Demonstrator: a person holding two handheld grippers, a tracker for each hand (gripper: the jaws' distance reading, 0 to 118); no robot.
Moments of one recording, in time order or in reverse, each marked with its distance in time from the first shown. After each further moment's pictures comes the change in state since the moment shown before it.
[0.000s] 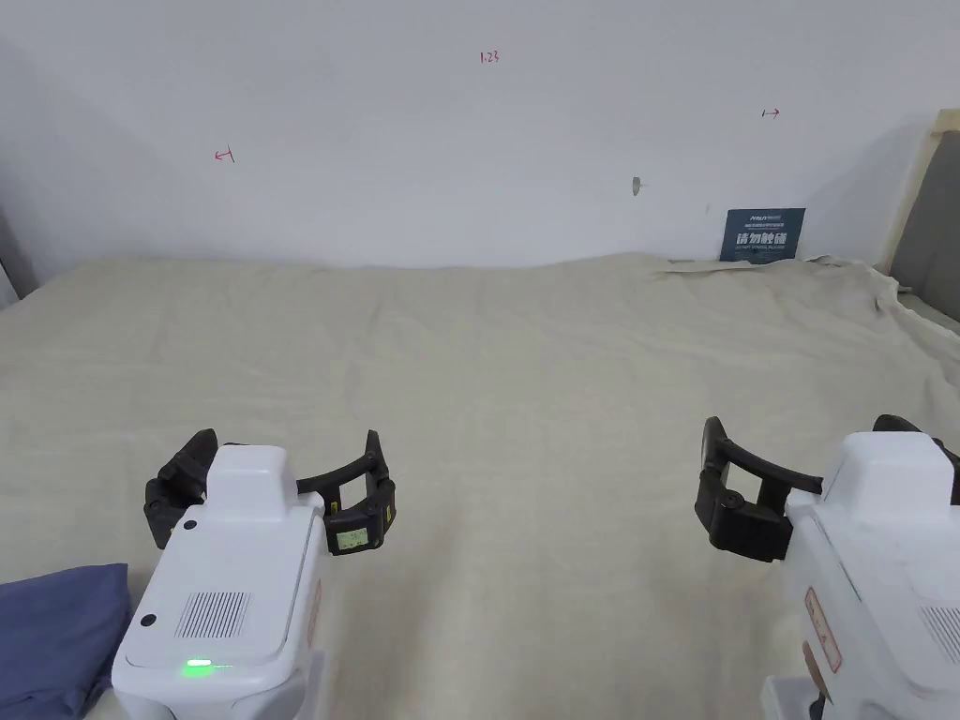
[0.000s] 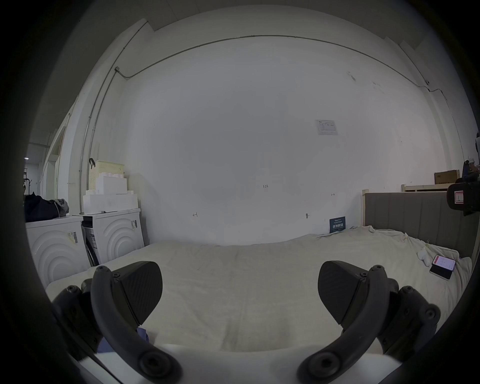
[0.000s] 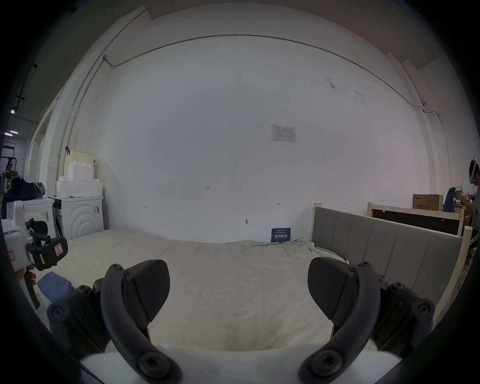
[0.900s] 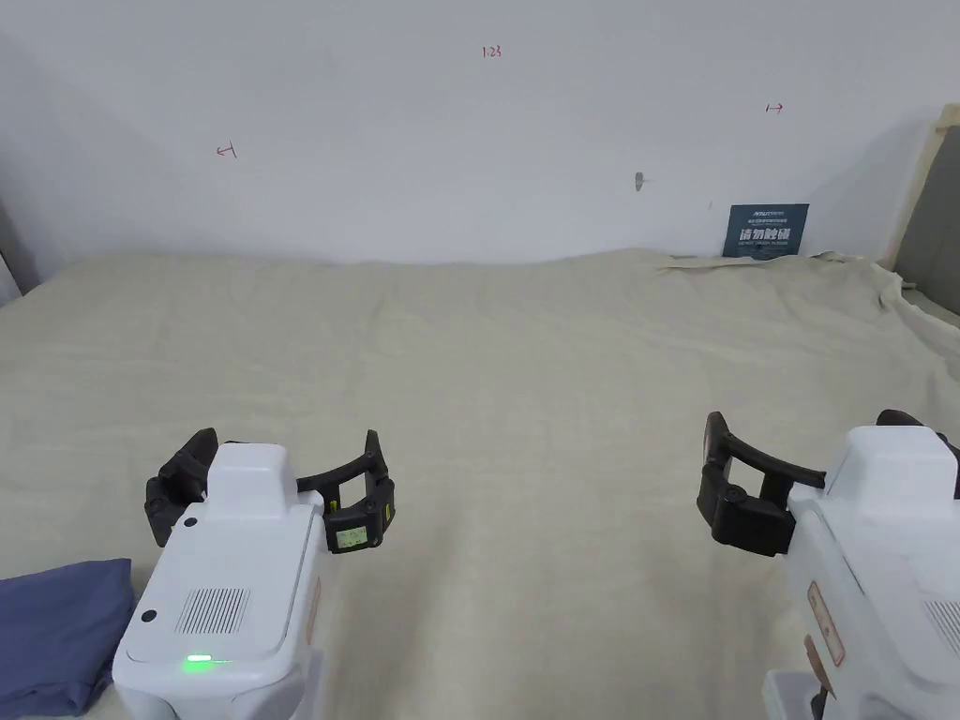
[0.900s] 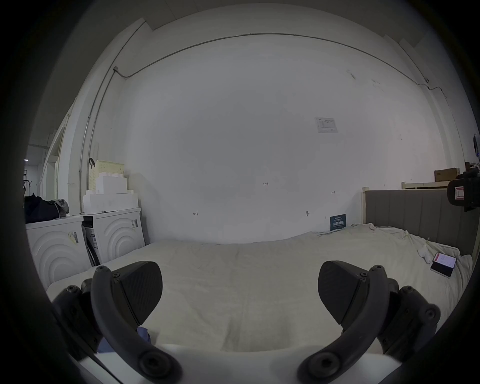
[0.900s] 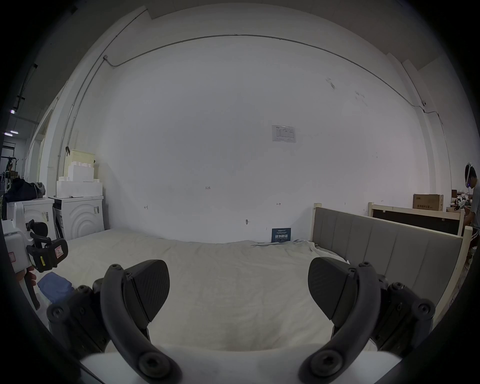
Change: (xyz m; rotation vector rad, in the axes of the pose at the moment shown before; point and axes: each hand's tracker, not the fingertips) left arm -0.003 -0.003 -0.001 -0.013 0.002 -0.005; right arm 0.000 -0.001 -0.002 0.000 0.002 -0.002
